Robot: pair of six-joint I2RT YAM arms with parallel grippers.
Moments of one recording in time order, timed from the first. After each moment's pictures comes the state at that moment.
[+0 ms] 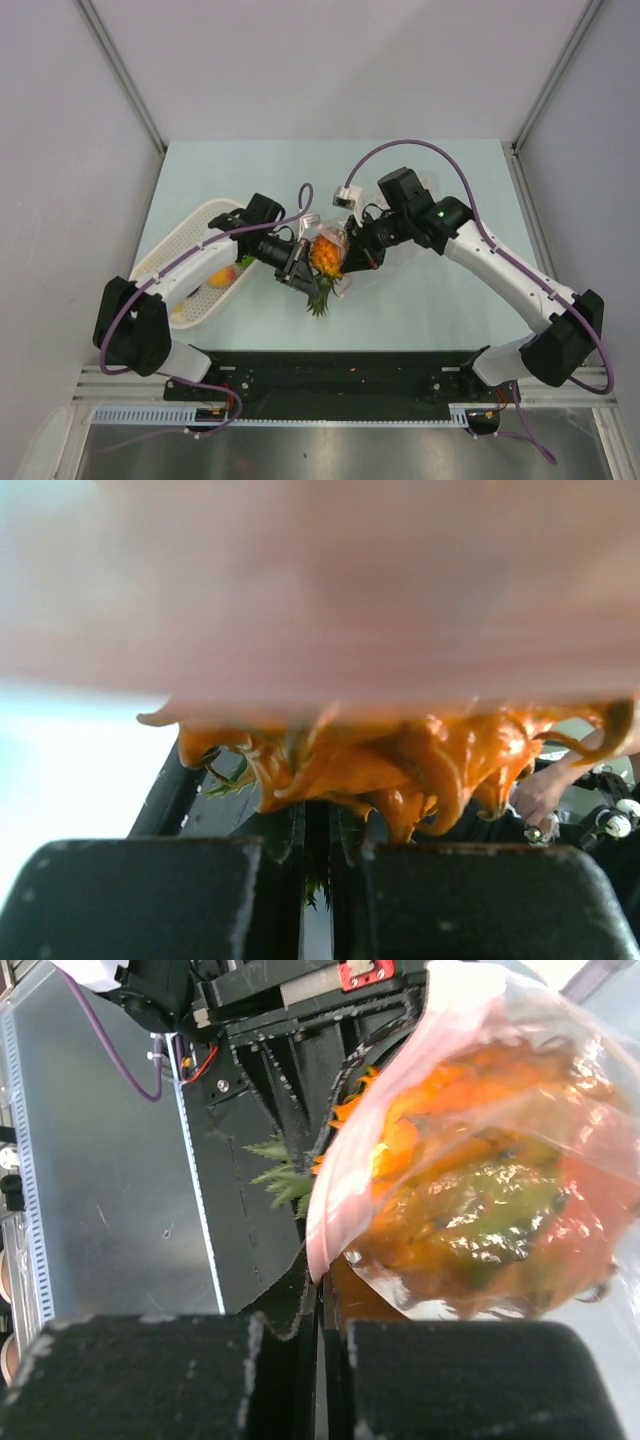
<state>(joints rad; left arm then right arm) -0.49 1.45 1.05 -0.78 1.03 -0.14 0.68 1.41 1.38 -0.78 -0.74 -0.11</state>
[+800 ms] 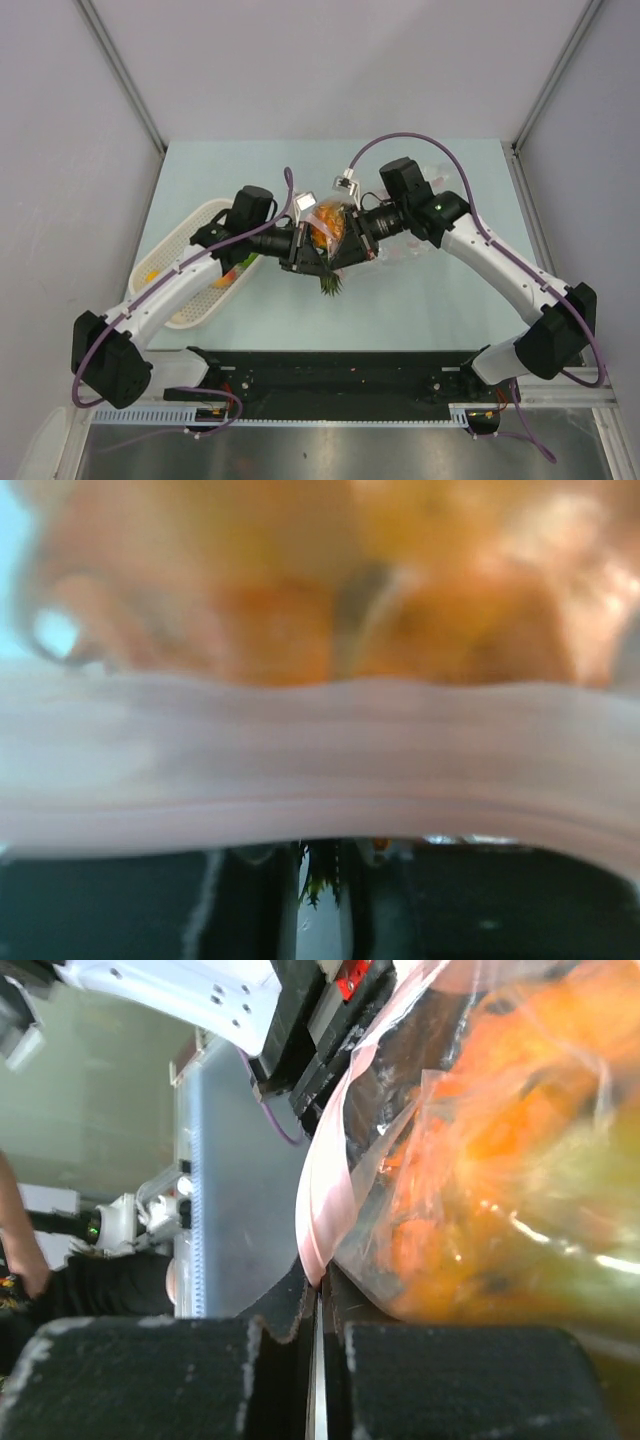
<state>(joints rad) -0.56 1.26 1.05 -0.51 0.85 -0.42 0.65 1.45 1.40 -0.68 -1.02 0.15</state>
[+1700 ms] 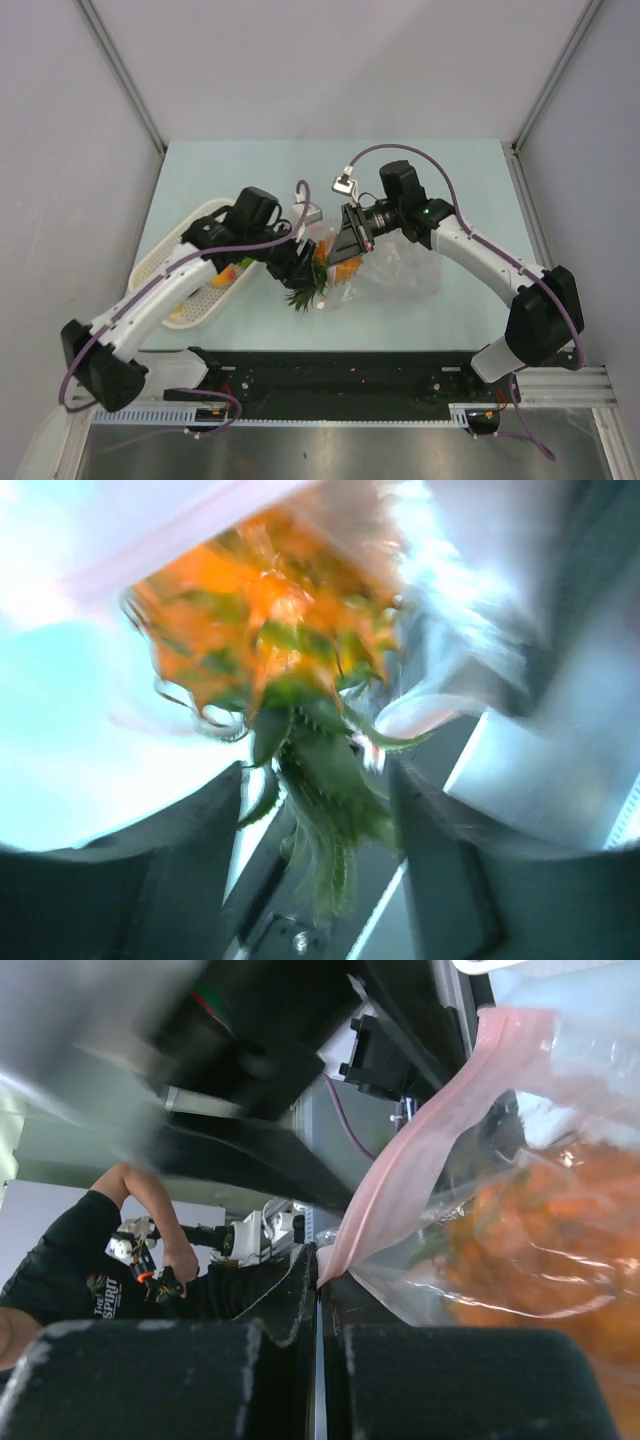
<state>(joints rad) -0.64 1.26 1.21 -0.89 0.52 0.00 0.59 1.52 1.25 -0.27 -1.25 0.57</state>
